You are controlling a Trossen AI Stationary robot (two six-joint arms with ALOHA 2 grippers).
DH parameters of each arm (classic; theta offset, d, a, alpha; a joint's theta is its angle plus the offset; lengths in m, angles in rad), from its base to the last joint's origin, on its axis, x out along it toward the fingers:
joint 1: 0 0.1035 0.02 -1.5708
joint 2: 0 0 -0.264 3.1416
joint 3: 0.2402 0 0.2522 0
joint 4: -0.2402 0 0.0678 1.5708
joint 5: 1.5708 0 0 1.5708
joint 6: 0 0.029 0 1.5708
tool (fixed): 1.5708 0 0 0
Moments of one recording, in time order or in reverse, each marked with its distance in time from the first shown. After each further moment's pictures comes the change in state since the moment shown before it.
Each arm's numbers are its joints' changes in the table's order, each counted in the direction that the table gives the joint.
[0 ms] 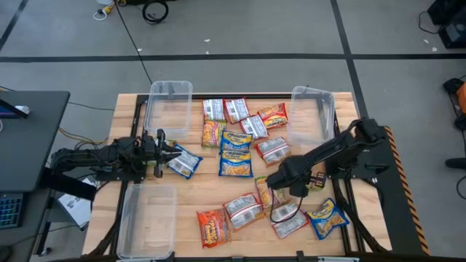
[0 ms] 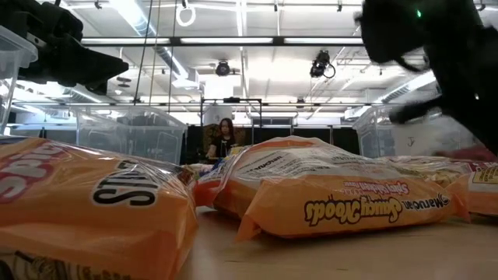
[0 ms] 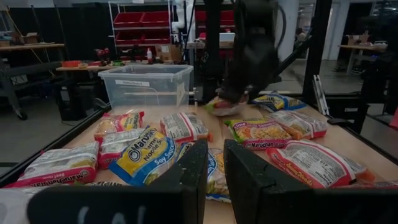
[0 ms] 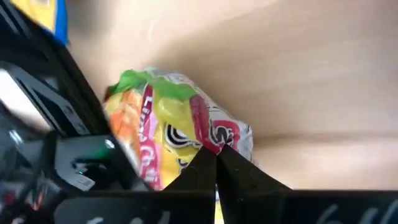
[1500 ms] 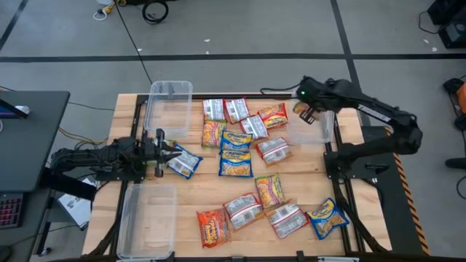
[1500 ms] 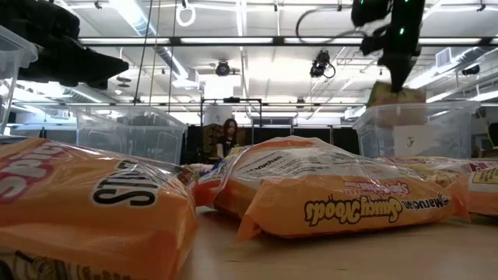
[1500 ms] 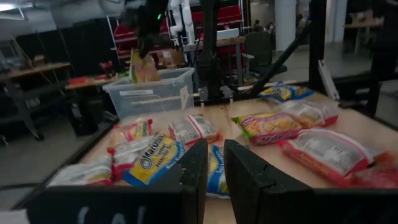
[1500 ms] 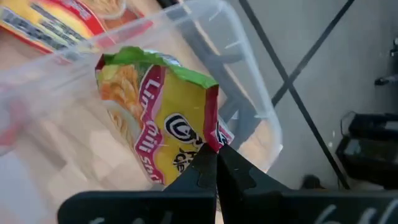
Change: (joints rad) left arm 0.000 0.000 0.000 0.002 -0.001 0.145; right arm -0.933 -0.491 0.127 0.021 0.615 0.909
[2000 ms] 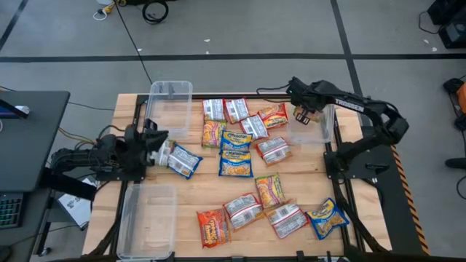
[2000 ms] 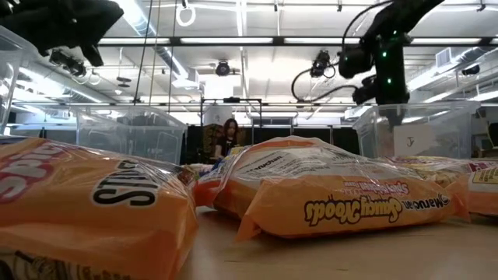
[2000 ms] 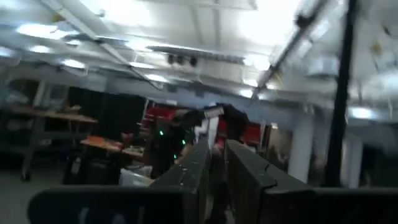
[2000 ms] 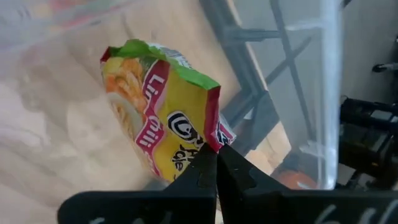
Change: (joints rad) left arm 0.000 0.000 0.002 0.460 -0.177 -0.345; right arm -0.161 0.206 -0.162 0.238 -0.002 -0.237
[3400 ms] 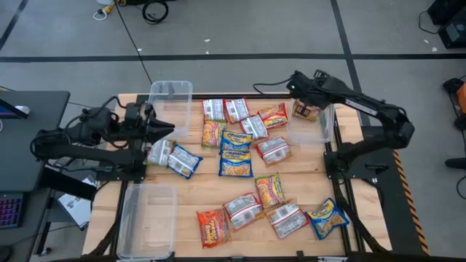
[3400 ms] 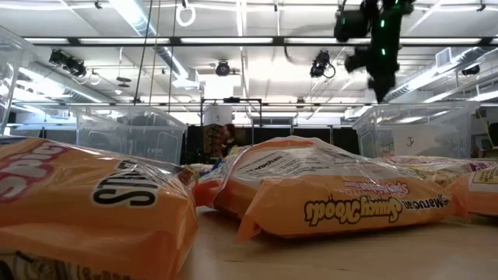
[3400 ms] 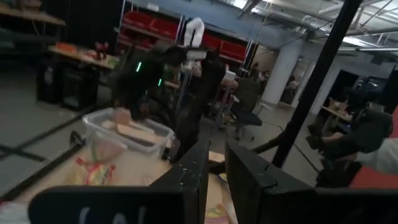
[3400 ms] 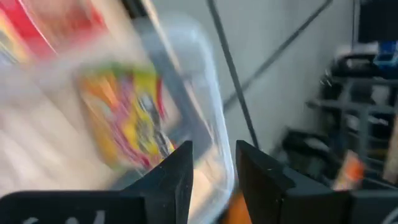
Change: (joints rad) left arm -0.046 0.560 0.843 -0.702 0.118 -0.123; right arm 0.140 -0.099 0.189 -0.064 0.129 -0.019
